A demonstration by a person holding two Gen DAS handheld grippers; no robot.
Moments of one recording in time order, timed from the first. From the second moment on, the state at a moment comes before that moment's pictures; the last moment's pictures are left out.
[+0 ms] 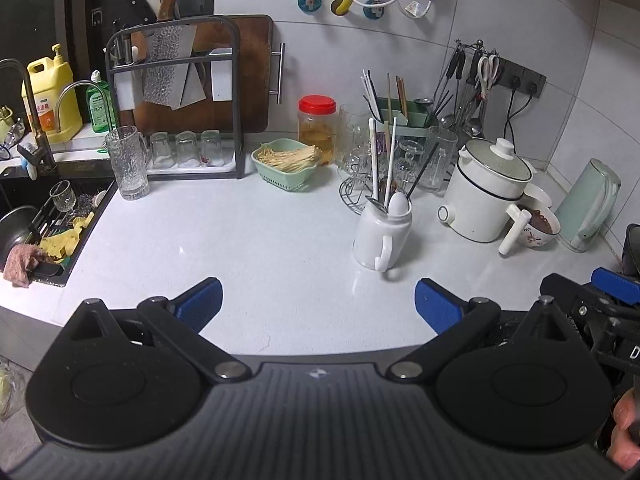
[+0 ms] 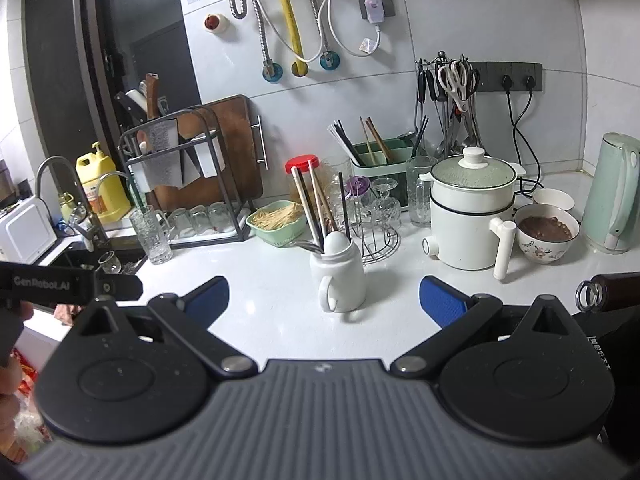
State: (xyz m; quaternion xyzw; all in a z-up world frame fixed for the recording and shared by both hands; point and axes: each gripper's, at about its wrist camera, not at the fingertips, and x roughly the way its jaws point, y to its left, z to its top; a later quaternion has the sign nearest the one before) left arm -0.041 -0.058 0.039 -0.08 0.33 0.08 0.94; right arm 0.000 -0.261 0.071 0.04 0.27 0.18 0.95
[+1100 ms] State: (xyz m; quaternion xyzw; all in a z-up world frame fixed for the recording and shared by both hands) left arm -0.059 -0.070 0.037 -0.08 0.33 0.06 0.94; right arm -0.009 -0.270 0.067 0.04 0.26 0.18 0.95
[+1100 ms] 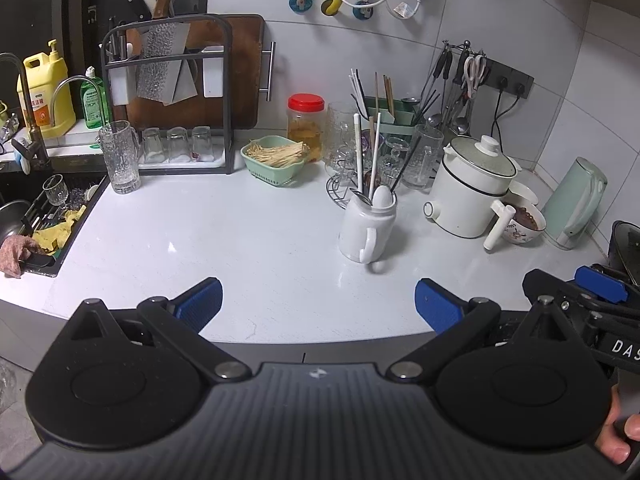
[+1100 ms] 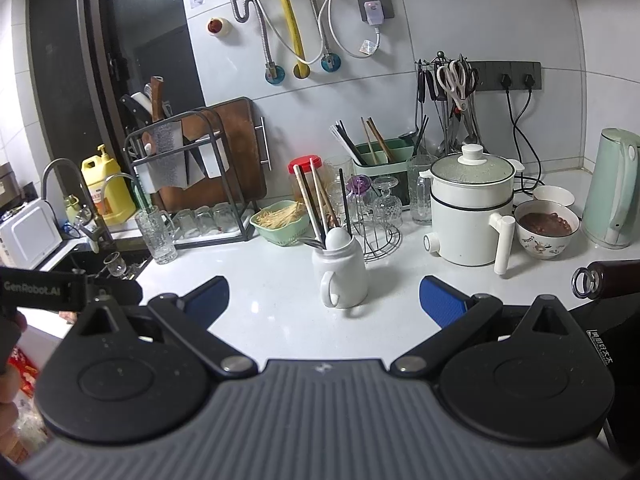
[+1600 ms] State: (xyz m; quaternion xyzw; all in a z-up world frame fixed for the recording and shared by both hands) left arm -0.053 -0.078 0.031 -0.08 0.34 0.06 0.93; right arm -0.002 -0.274 0.067 0.03 0.26 0.18 0.95
